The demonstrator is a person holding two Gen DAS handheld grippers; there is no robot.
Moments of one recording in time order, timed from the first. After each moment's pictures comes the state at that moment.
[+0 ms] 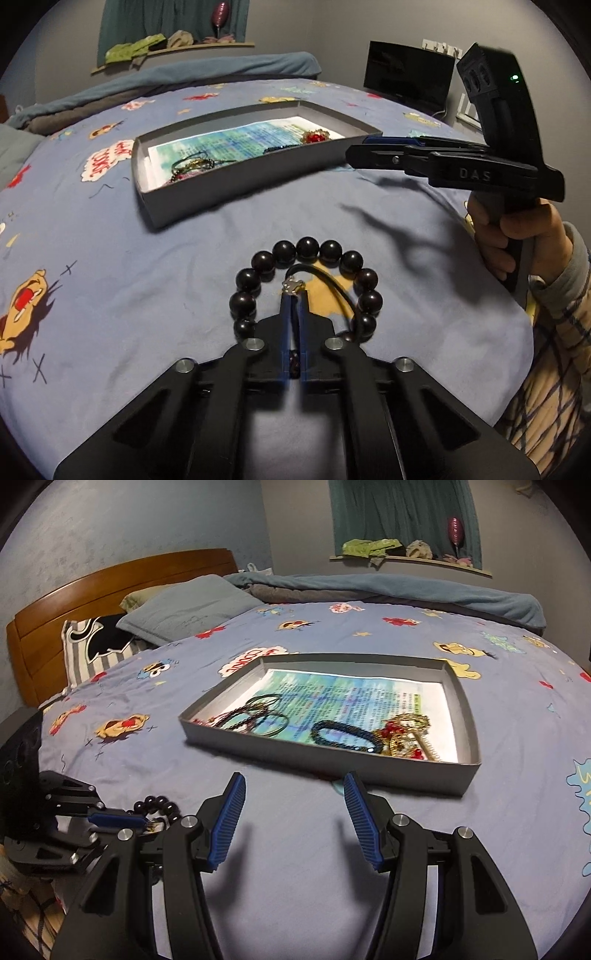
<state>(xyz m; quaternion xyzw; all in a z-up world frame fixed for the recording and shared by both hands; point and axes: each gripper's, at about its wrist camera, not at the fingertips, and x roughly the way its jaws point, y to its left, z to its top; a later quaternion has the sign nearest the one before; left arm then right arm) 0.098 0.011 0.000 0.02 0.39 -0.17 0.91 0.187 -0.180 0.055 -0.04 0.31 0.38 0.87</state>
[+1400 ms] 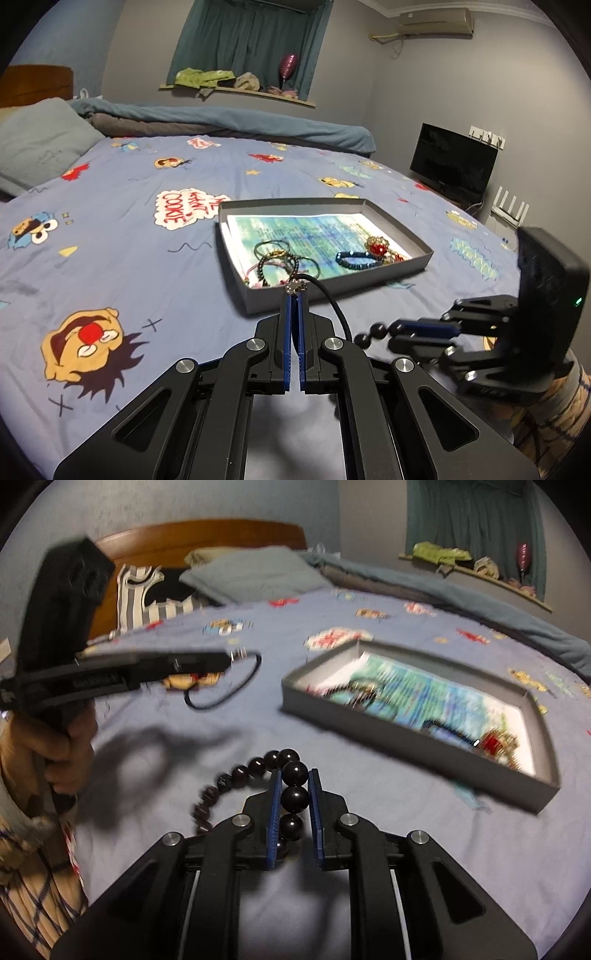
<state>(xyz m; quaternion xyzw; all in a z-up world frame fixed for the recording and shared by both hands) 0.109 0.077 0.059 -0.08 0.28 -0.09 0.95 0.138 -0.127 0.060 -0.11 0.28 0.46 0.83</state>
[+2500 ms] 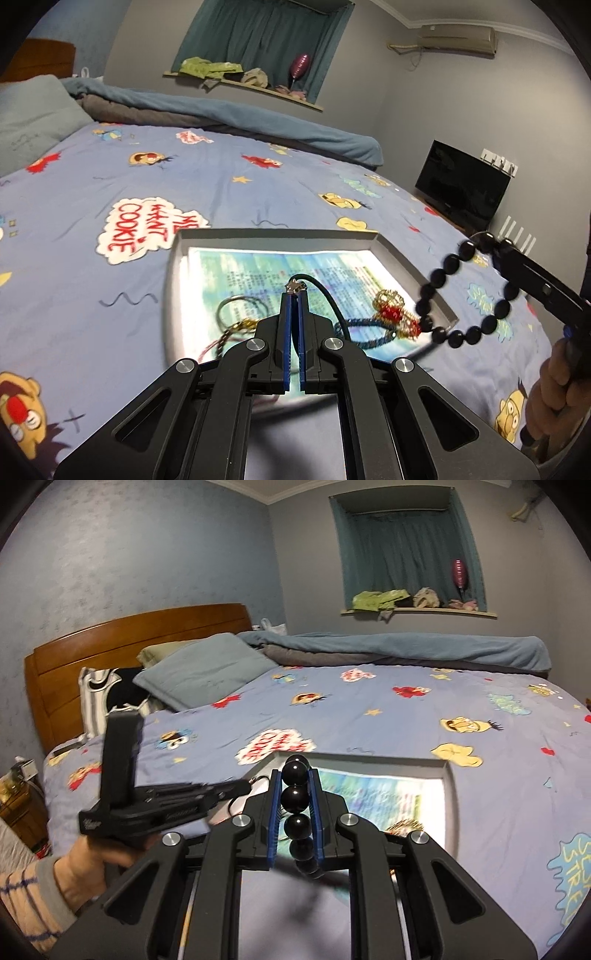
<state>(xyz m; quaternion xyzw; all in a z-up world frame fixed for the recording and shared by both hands) 0.226 0.055 0.051 -0.14 0.28 -0.09 0.95 0.219 -0.184 0.135 0.01 0.21 0.38 0.90</state>
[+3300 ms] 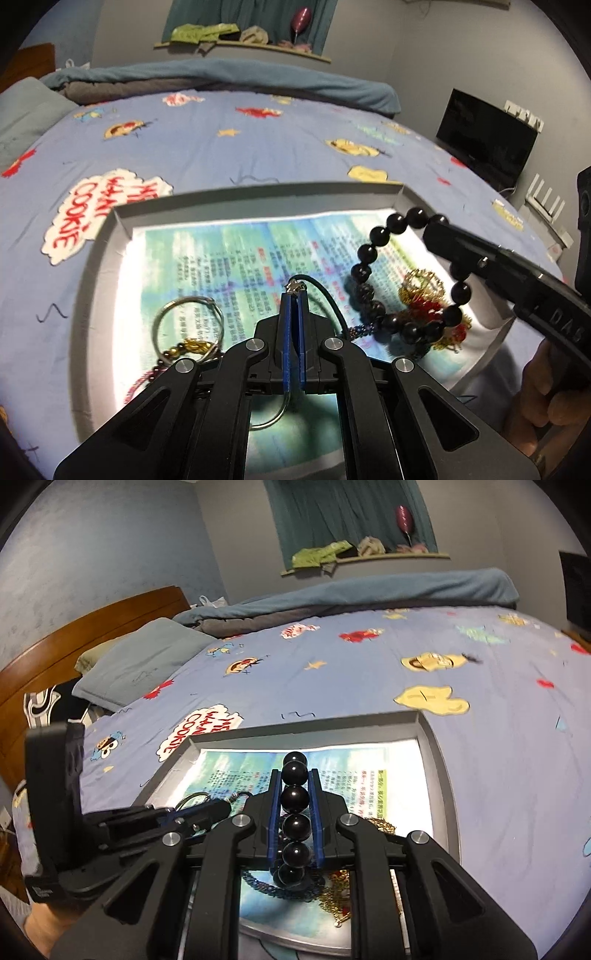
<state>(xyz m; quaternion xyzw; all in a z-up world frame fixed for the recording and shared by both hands) 0.303 0.006 0.014 -0.09 0.37 -0.06 0.92 0.322 -0.179 0.070 0.07 0.31 0.31 0.90</state>
